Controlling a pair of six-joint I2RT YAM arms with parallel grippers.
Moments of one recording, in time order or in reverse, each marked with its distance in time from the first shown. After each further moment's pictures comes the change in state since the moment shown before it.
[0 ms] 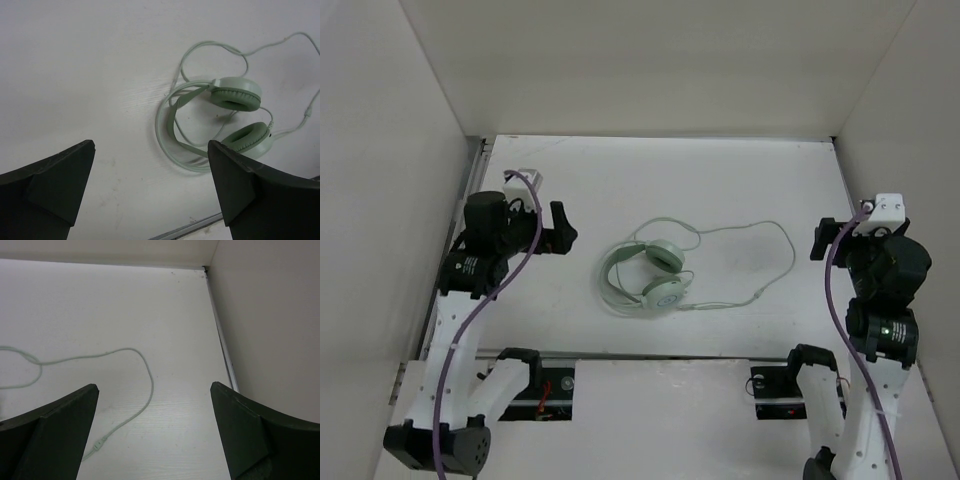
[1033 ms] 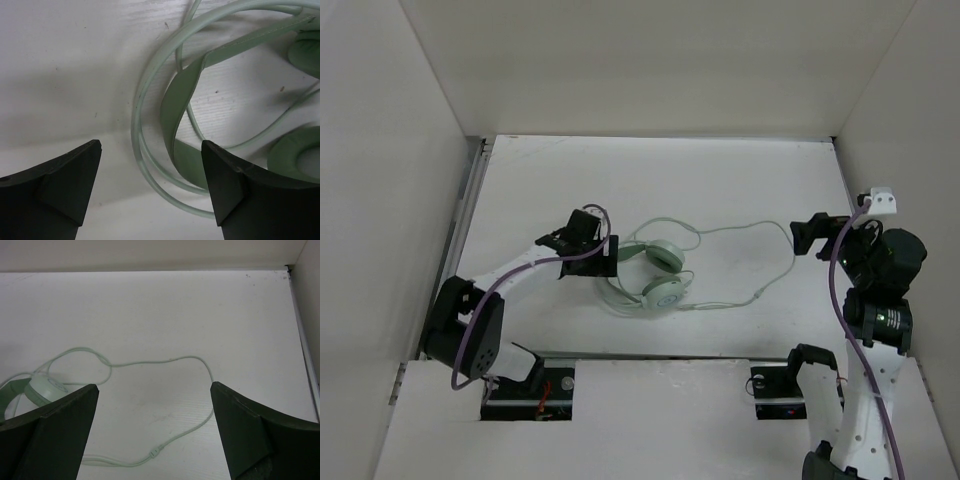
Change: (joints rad) left arm -0.379 0.534 -0.286 0.348 -0.274 -0.256; right arm -0.023 0.064 -0.057 0.124 -0.286 0.183
